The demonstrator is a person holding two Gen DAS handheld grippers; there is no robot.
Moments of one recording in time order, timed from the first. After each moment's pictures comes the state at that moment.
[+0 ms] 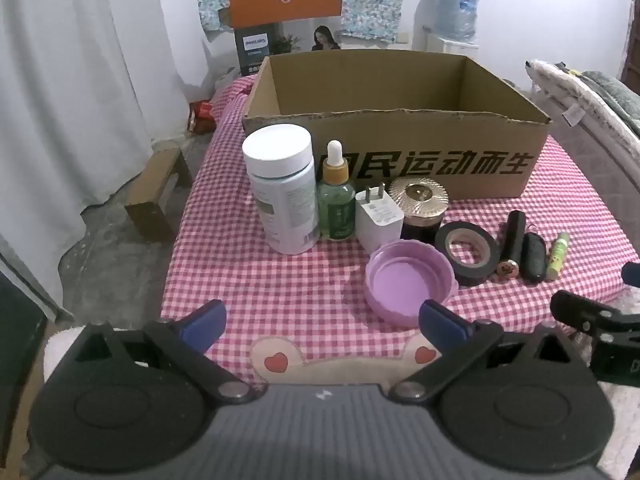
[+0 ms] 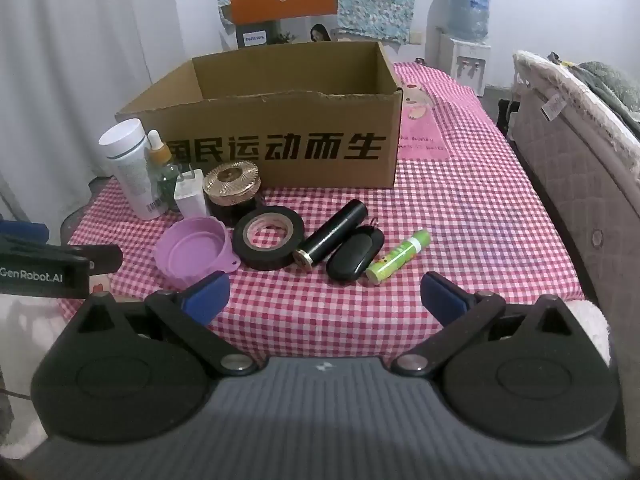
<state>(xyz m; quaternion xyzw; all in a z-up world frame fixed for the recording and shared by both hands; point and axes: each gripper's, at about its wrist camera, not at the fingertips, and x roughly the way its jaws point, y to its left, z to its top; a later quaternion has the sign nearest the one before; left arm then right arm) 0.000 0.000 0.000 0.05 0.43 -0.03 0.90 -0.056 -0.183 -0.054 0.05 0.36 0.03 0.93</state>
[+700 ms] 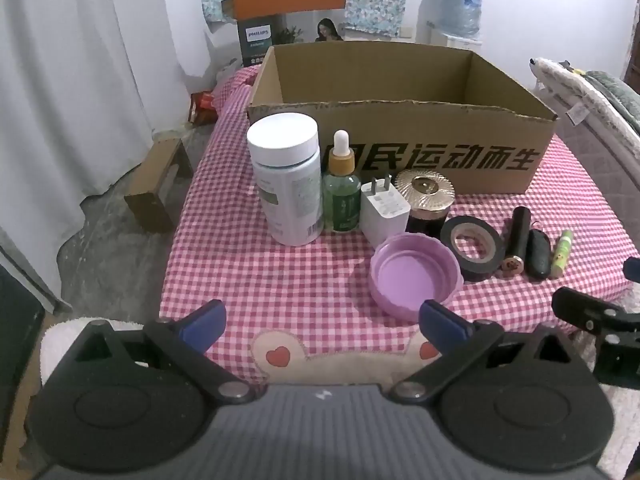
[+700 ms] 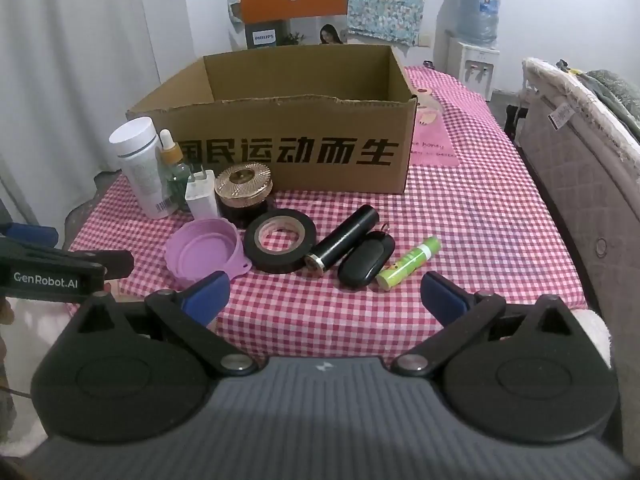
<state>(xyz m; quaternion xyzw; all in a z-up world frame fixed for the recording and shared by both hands) 0.003 0.004 -0.005 0.05 0.43 -0.02 0.90 -0.053 -0.174 -0.050 0.04 0.36 0.04 0.93</state>
